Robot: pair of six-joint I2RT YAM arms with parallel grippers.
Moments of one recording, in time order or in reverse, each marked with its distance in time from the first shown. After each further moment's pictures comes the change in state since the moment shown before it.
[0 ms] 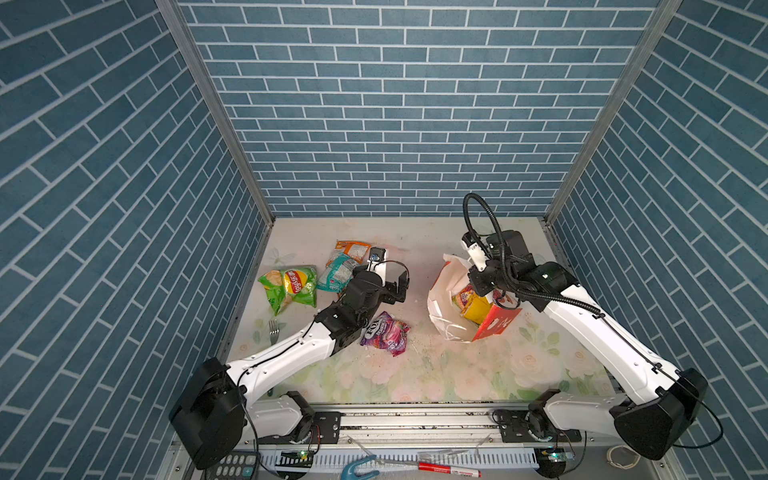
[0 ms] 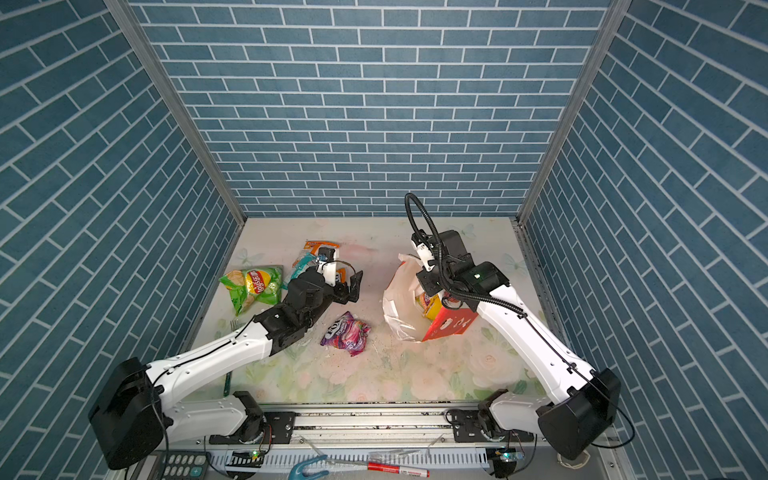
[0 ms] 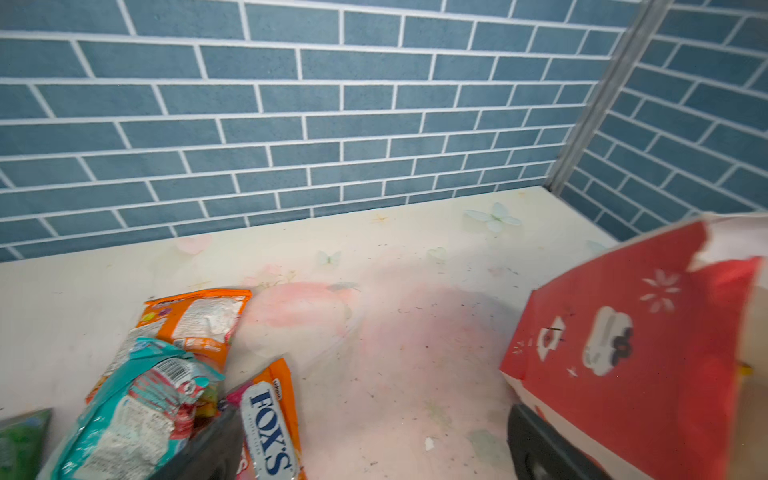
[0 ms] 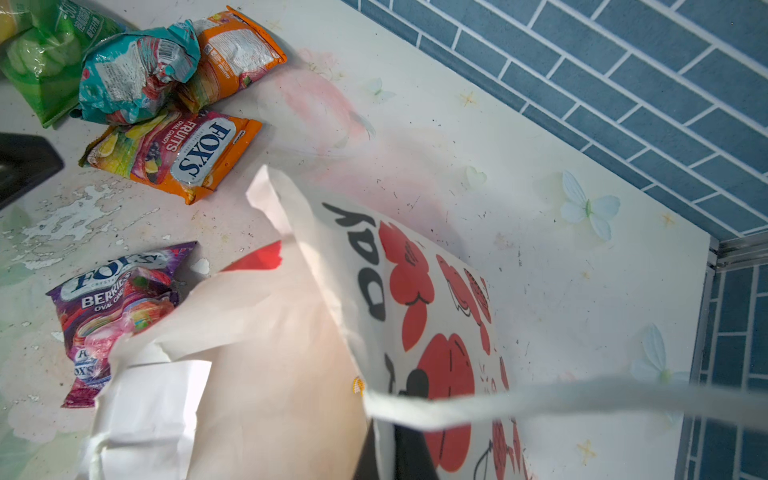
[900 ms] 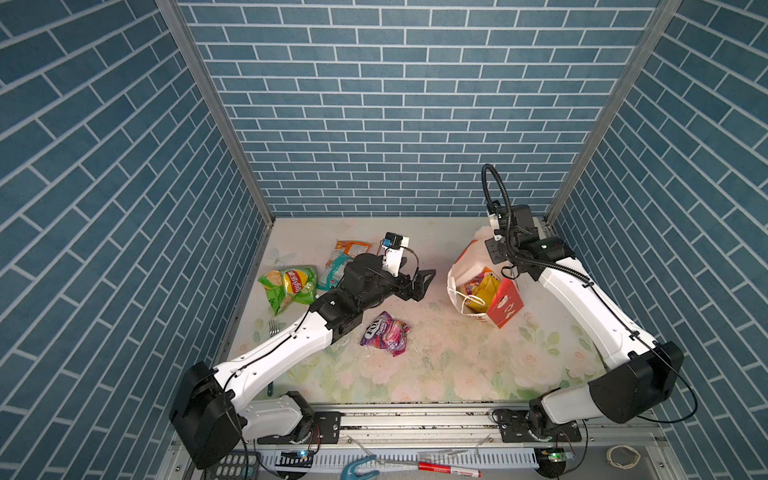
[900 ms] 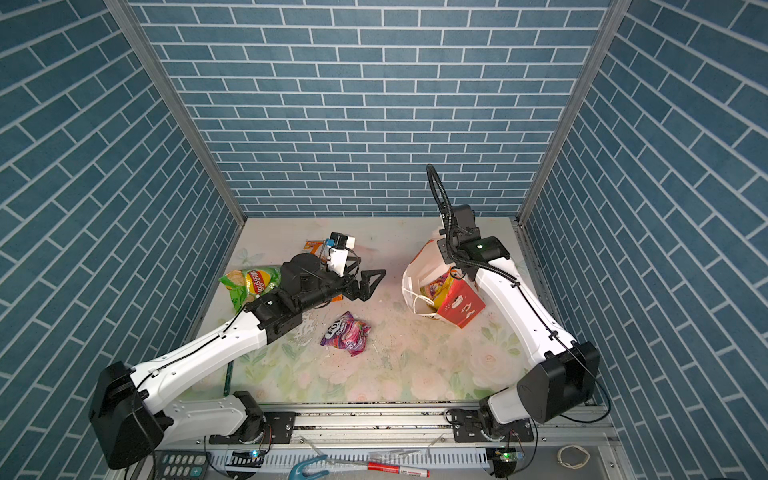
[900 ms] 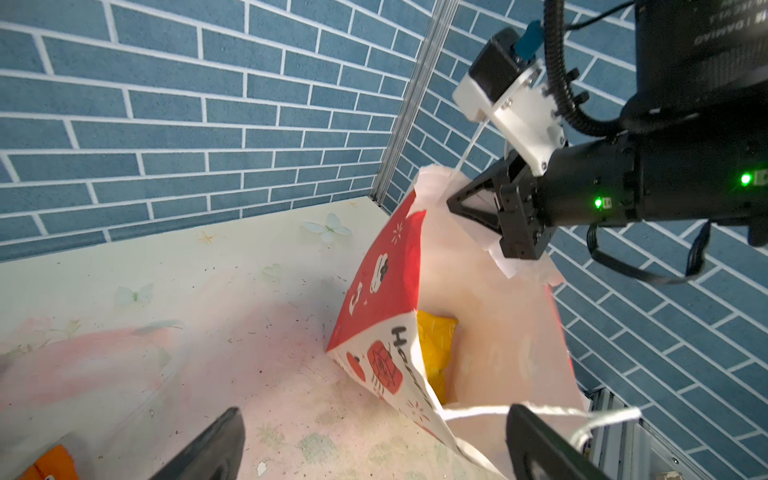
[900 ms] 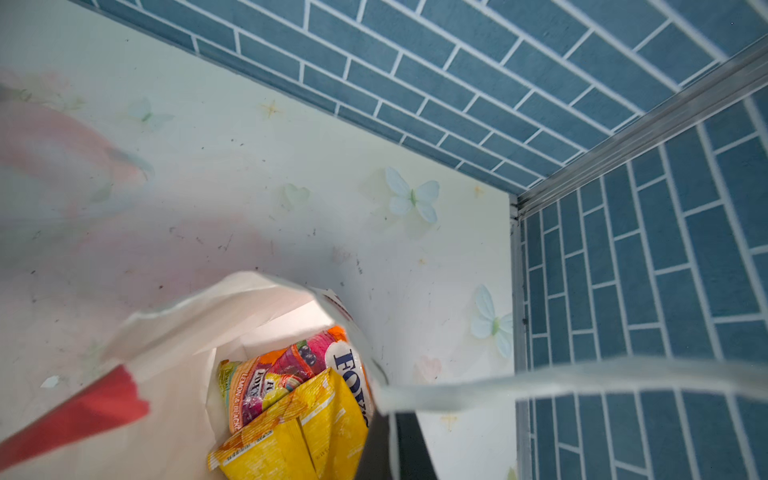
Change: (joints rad) left arm -0.005 0.023 0.203 -0.122 0.396 -0.095; right arm -0.168 0.203 0.234 0.027 0.321 -0.055
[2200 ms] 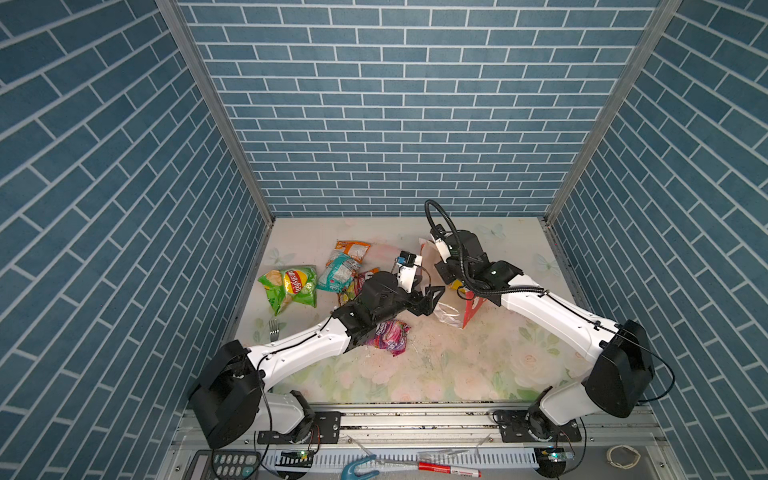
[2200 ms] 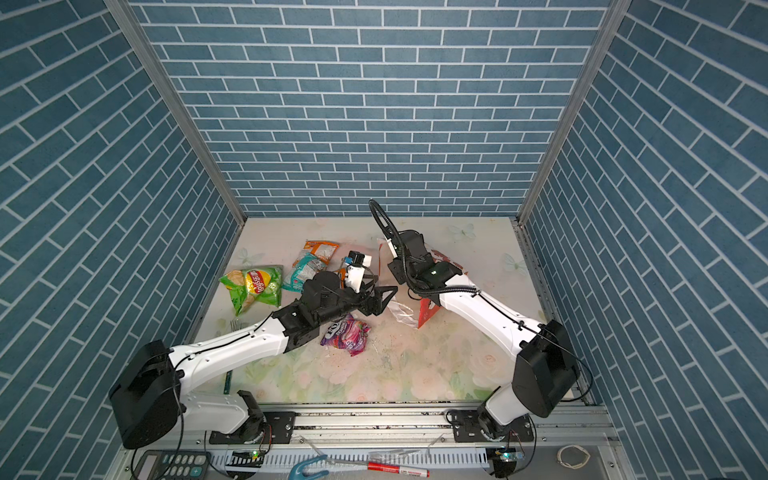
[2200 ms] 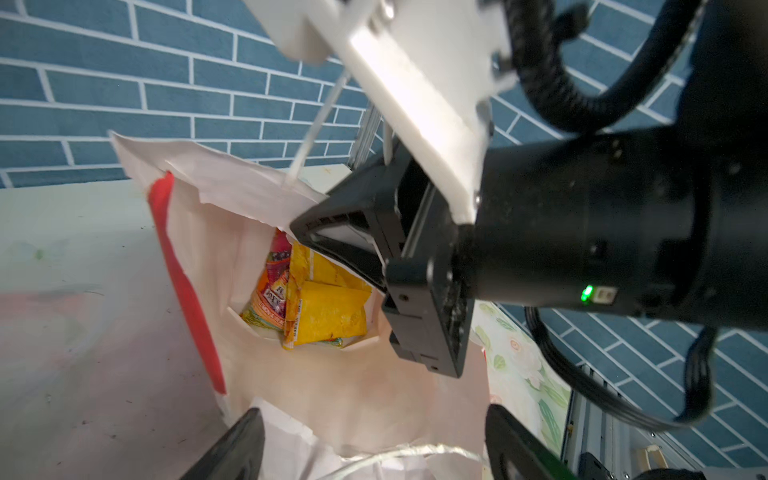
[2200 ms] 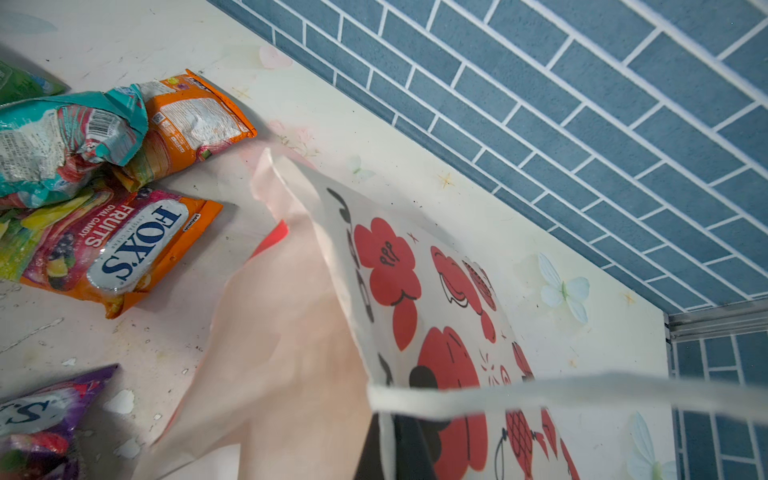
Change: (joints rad) left arm -0.108 0.140 -0.142 0.271 -0.002 -0.066; right arm 0.306 0.030 -0.243 0.344 -0.086 0.064
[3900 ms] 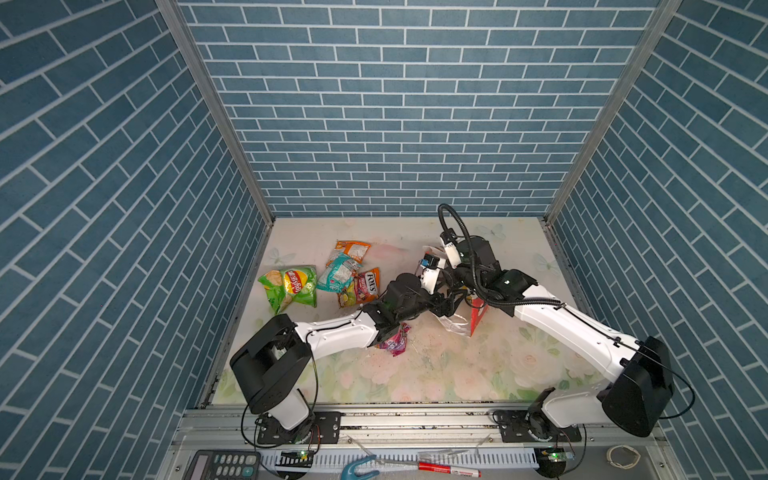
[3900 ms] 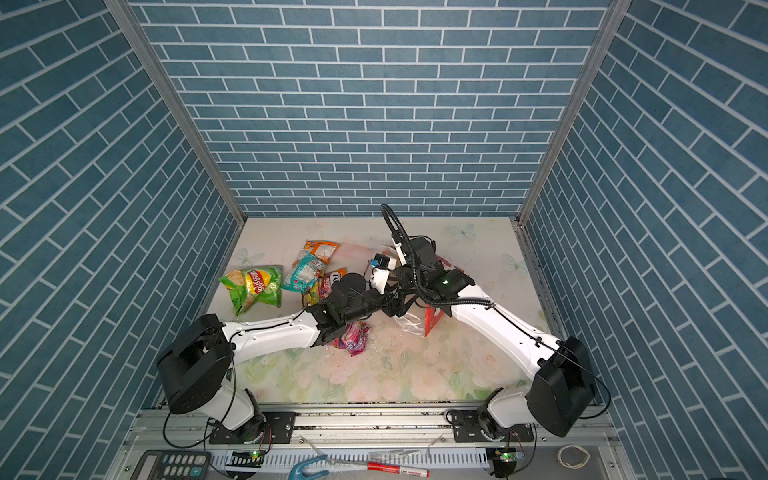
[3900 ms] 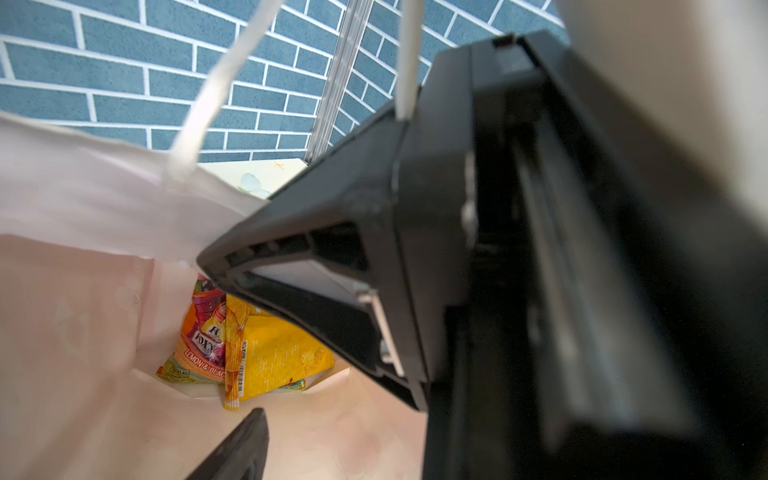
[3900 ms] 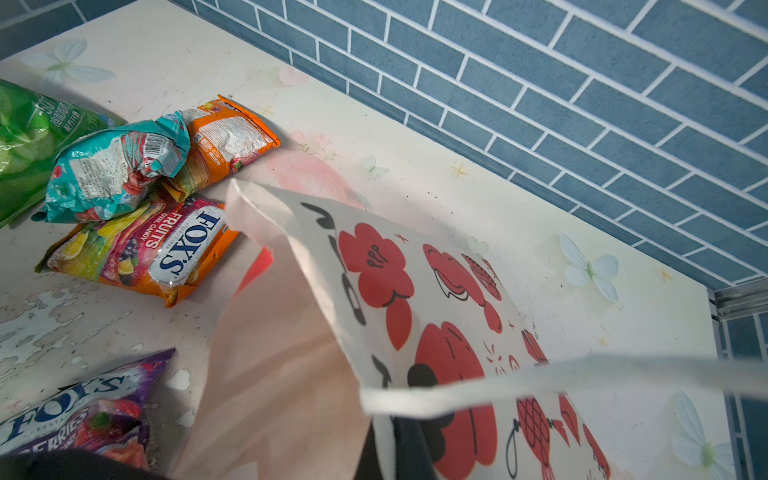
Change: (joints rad) left arm -0.044 0.217 0.079 0.192 0.019 -0.032; right arm -0.005 -0.111 -0.095 0.016 -0.064 0.088
